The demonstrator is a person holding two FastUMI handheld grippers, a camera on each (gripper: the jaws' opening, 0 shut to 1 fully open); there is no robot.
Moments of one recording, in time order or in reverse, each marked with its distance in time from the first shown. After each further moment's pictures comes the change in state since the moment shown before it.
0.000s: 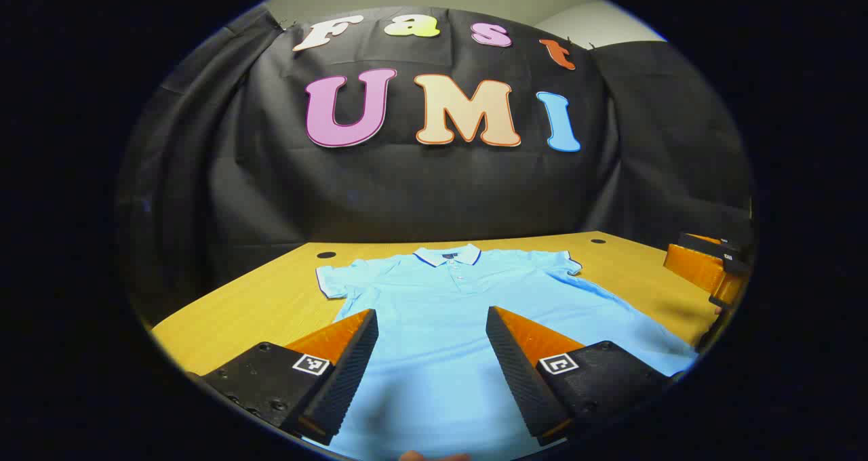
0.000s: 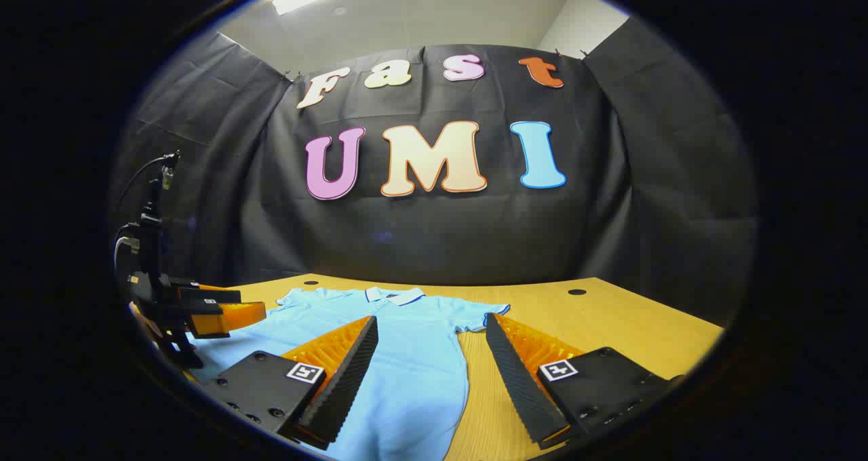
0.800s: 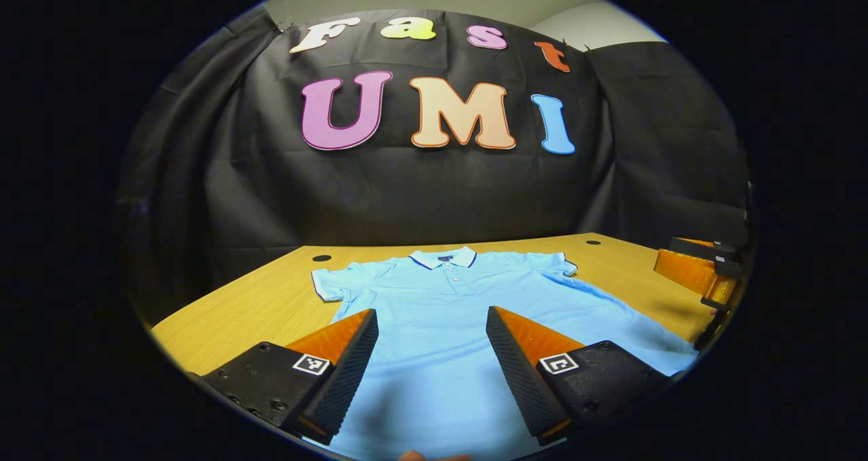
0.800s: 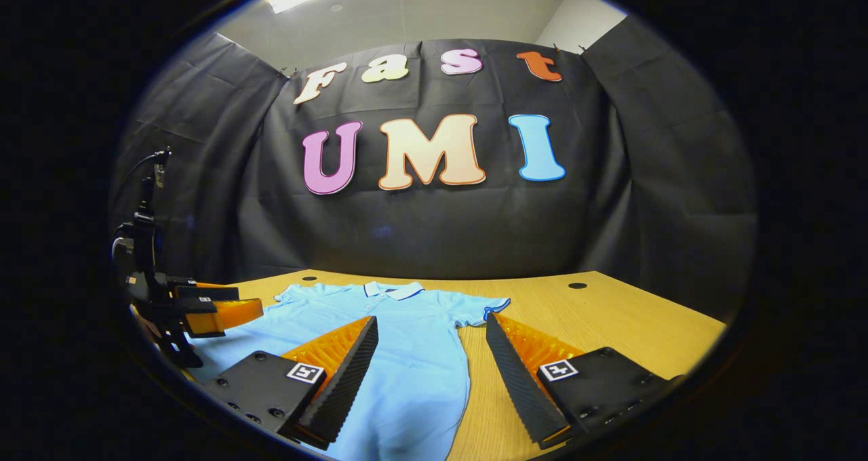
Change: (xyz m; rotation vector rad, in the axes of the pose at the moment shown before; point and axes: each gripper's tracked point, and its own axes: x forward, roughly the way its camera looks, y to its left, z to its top) left arm 0.001 -0.002 0.002 0.007 -0.033 -0.021; right arm 0.004 -0.002 -0.010 0.006 0.036 -0.011
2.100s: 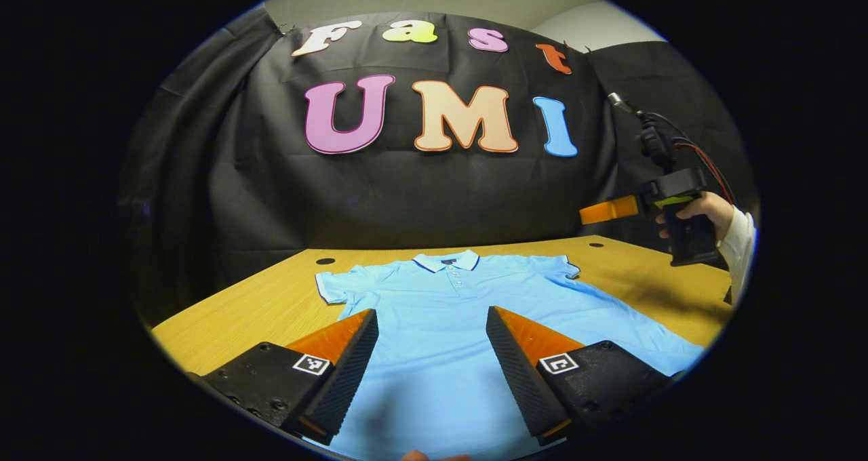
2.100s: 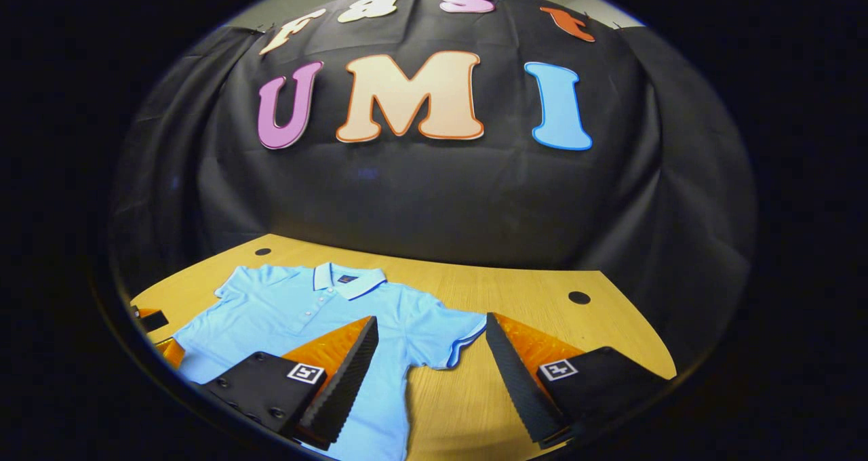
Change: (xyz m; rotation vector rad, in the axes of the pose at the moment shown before) left arm 0.001 0.002 0.000 0.000 -0.017 0.015; right arm 0.197 -0.064 0.023 -0.102 0.315 -0.071
